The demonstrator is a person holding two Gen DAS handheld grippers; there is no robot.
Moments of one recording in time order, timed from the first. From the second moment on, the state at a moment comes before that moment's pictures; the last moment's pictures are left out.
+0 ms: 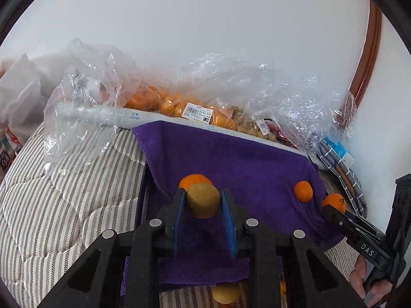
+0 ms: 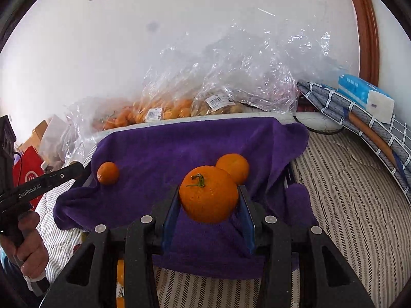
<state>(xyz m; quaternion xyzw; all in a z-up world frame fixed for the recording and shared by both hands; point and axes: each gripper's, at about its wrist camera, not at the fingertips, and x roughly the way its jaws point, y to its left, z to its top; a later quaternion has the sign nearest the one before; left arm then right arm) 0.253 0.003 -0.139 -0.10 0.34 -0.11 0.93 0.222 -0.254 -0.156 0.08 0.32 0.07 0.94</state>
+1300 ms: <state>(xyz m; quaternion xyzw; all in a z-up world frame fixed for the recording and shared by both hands) 0.261 -0.012 -0.163 -0.07 0.37 -0.10 0.92 0.214 -0.266 -0.153 0.10 0.29 0.03 0.95</state>
